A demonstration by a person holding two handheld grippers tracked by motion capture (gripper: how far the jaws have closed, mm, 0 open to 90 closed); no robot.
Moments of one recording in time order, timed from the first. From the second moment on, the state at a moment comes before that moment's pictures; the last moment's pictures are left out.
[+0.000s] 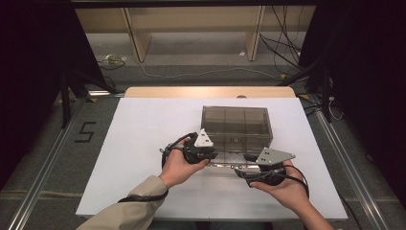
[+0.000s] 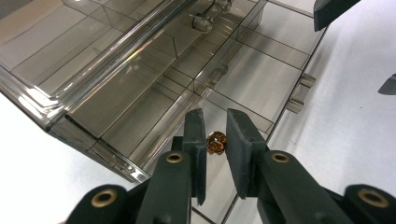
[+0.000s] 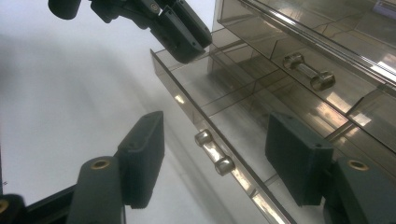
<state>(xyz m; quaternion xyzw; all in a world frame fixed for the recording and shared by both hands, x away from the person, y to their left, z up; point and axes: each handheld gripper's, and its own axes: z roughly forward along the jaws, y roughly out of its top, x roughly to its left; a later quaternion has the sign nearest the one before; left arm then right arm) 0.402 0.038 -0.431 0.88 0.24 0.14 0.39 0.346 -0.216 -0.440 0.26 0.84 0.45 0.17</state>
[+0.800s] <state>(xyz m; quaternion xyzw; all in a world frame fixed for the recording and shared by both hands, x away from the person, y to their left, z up) 0.403 0.028 -0.431 0.88 0.23 0.14 0.39 0.346 -0.217 -0.439 0.26 0.84 0.45 0.17</state>
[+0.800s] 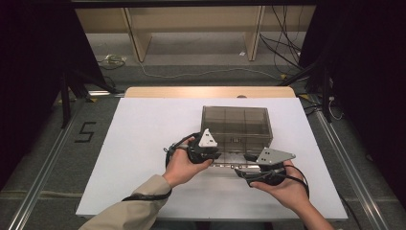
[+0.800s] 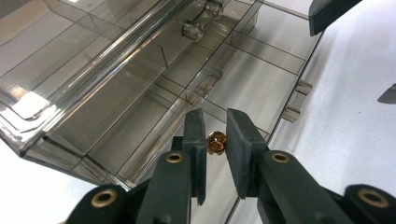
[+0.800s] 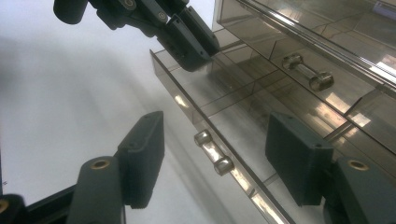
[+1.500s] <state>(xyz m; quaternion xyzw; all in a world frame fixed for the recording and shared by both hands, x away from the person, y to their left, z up) 0.404 0.022 -0.432 0.88 0.22 0.13 0.39 0.346 -0.217 -0.439 0.26 0.84 0.45 0.17</state>
